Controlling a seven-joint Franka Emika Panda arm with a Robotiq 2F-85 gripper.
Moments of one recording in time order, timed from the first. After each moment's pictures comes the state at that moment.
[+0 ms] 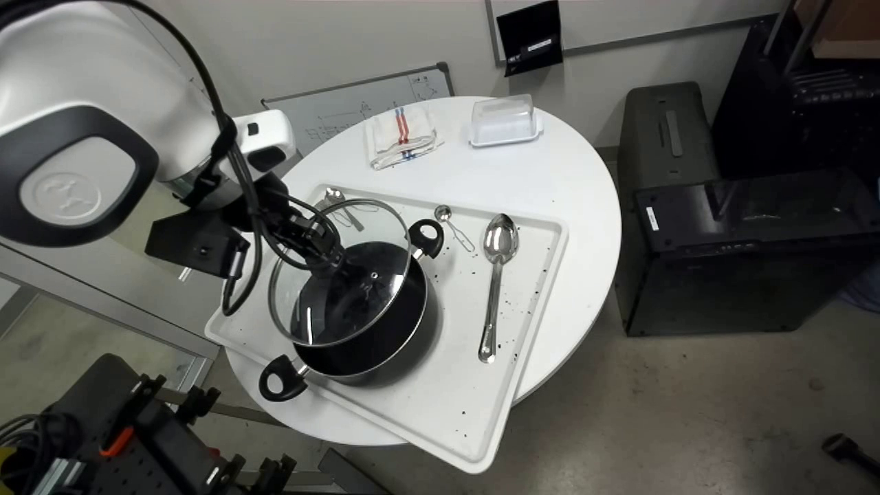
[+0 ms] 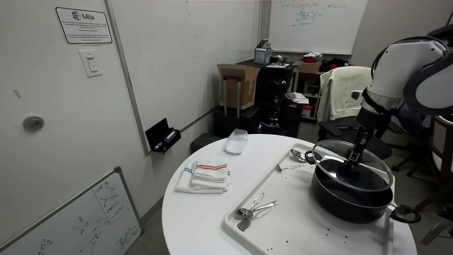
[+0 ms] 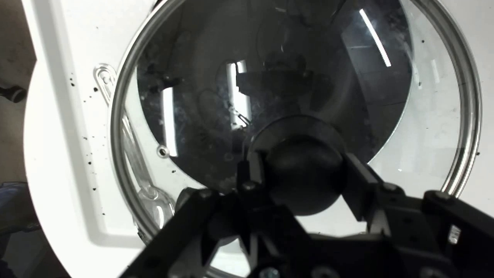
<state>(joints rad) -0.09 0.27 -0.02 -2.54 -0.07 2.90 -0.18</state>
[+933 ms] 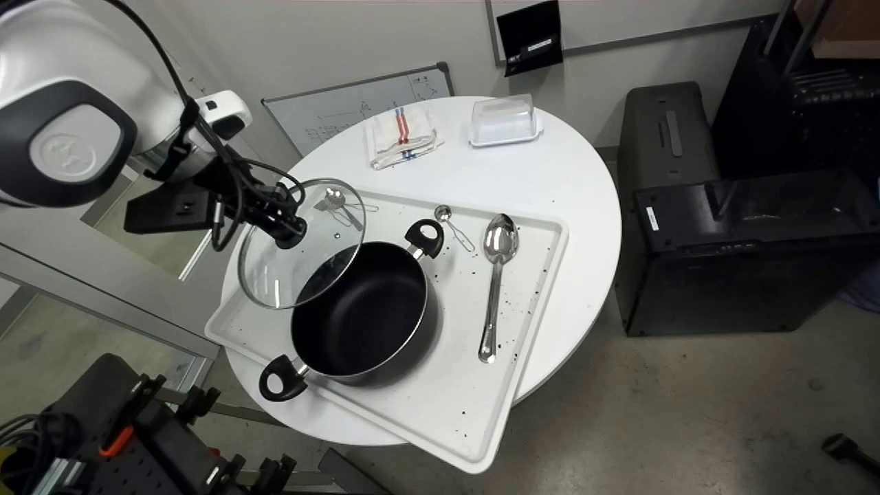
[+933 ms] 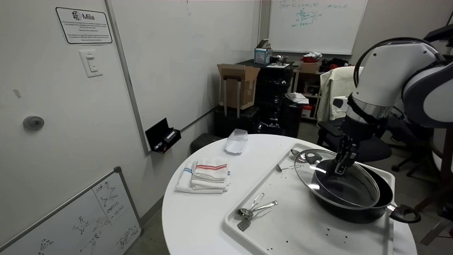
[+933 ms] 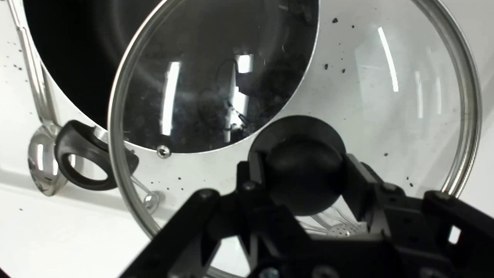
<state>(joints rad) 0.04 0.30 0.06 -2.49 -0.11 2.90 -0.18</state>
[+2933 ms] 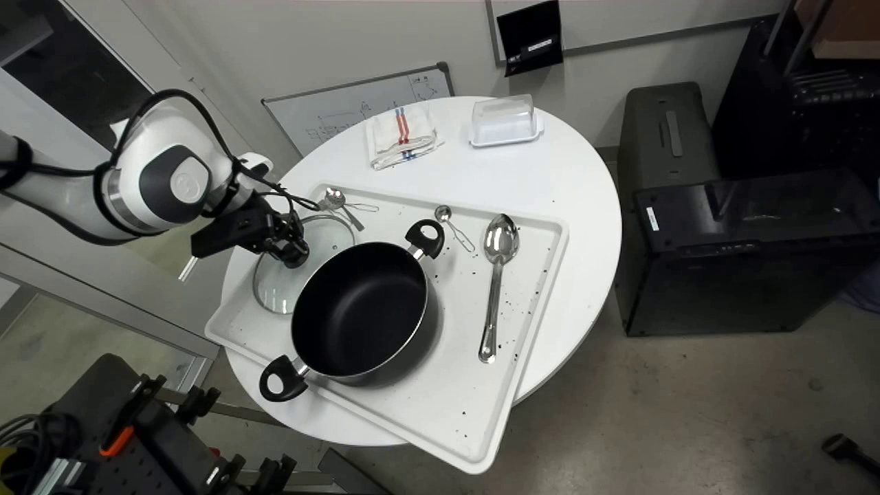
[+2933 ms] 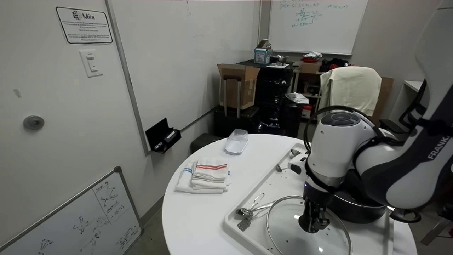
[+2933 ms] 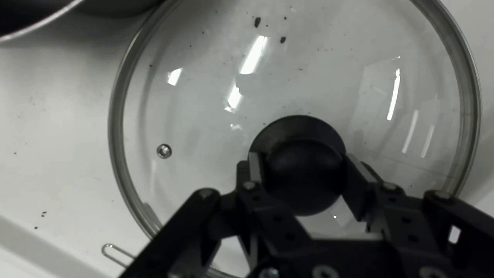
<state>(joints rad) 0.30 0.77 0.02 -2.14 -0.26 2.92 -0.16</state>
